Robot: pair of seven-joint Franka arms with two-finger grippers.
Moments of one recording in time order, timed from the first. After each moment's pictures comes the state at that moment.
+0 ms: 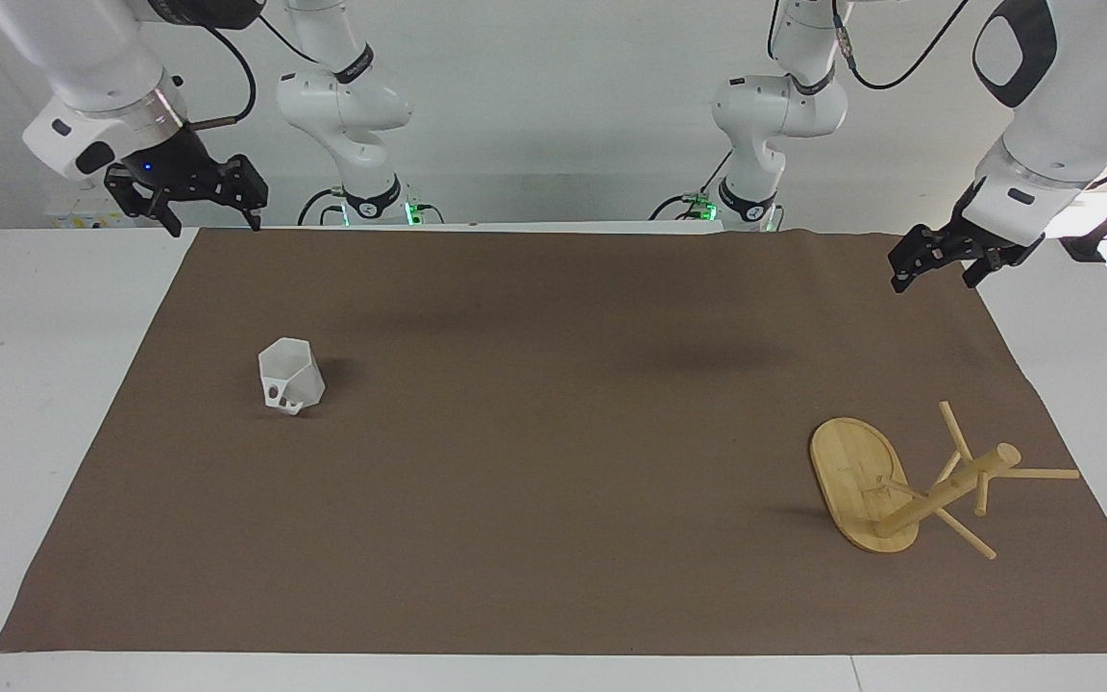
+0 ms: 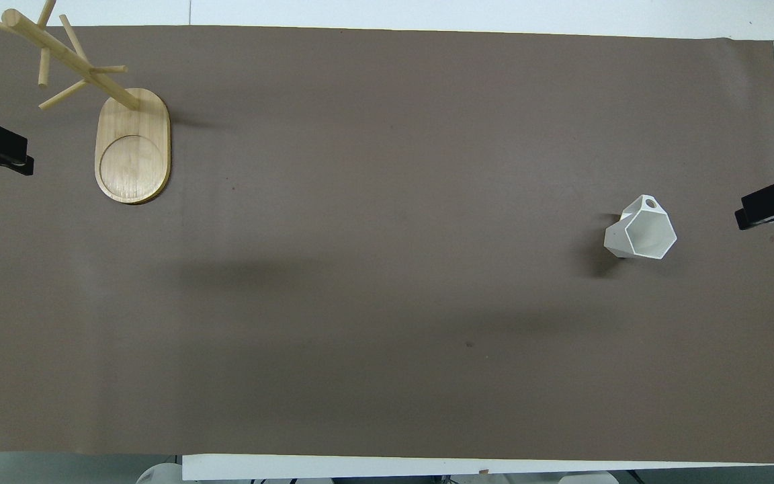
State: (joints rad) left arm -0.18 0.07 0.09 -1.49 0.03 1.49 -0.04; right arm 0.00 -0.02 -0.04 -1.50 -0.04 1.35 -0.15
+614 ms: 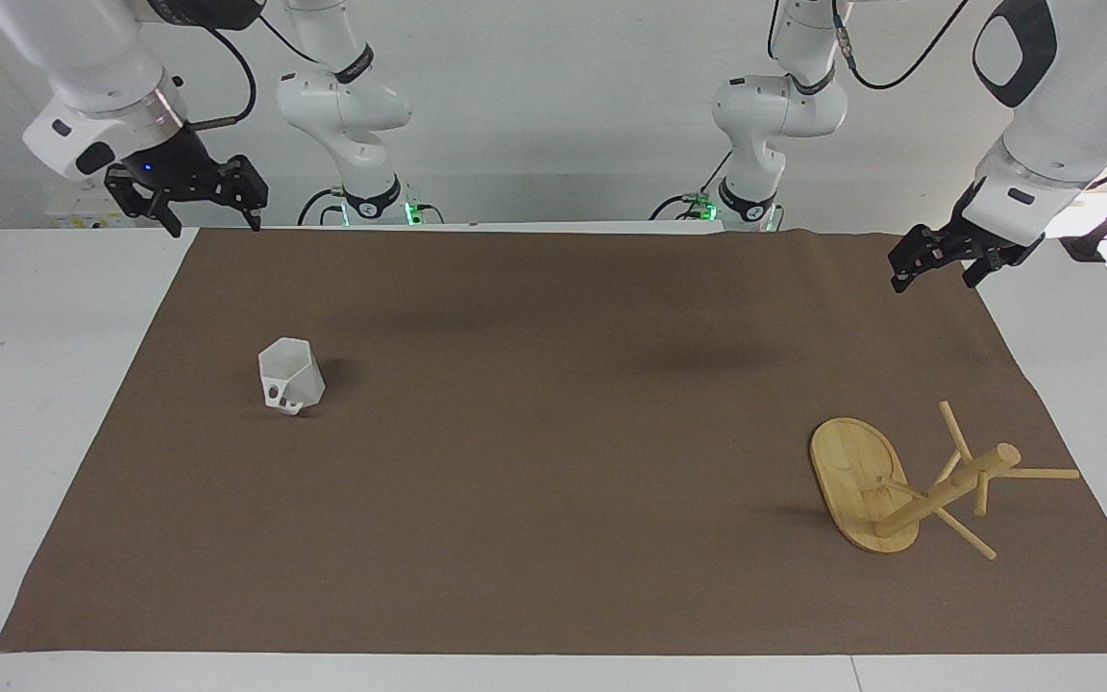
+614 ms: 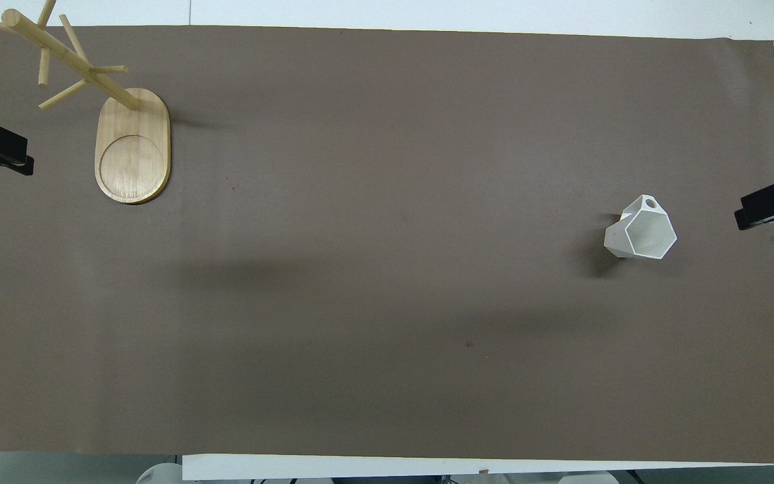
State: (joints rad) left arm -0.18 0.07 0.09 -1.49 0.03 1.49 -0.04; right arm -0.01 -0.02 -0.04 -1.51 -0.04 1.34 -0.15
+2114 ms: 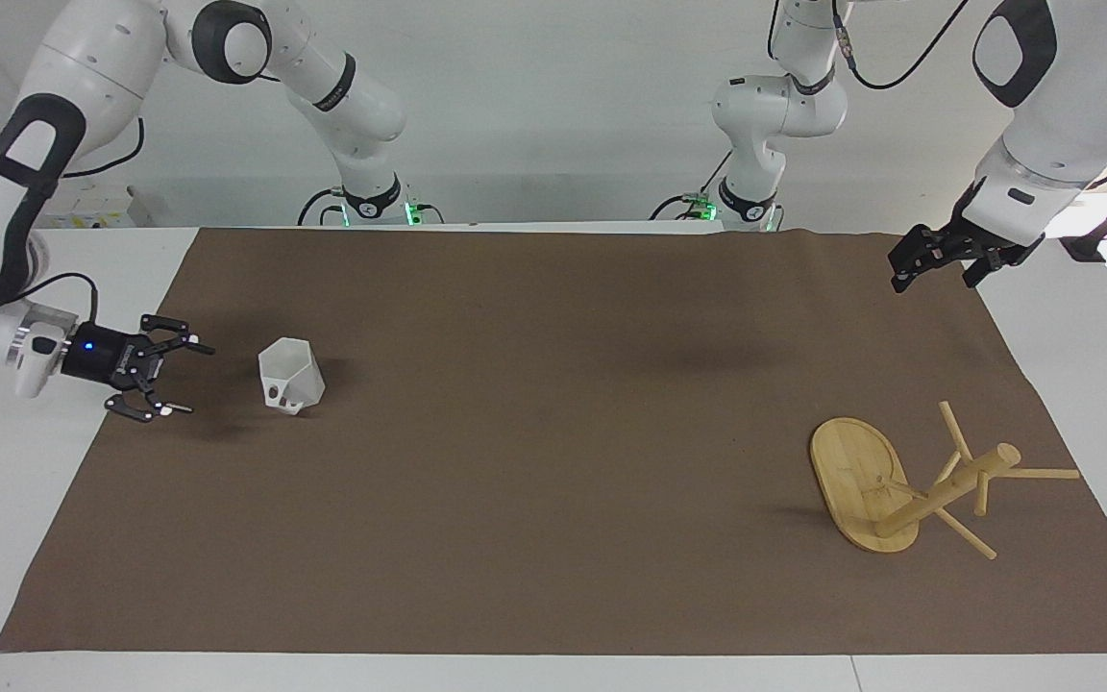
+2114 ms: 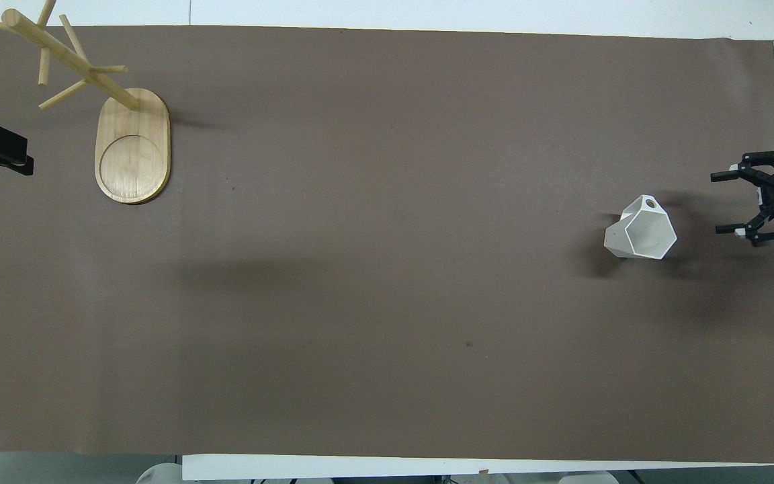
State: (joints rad) left arm -0.18 0.07 0.09 -1.49 0.03 1.49 -0.04; right arm -0.54 0.53 -0.05 -1.66 0.81 1.49 -2.18
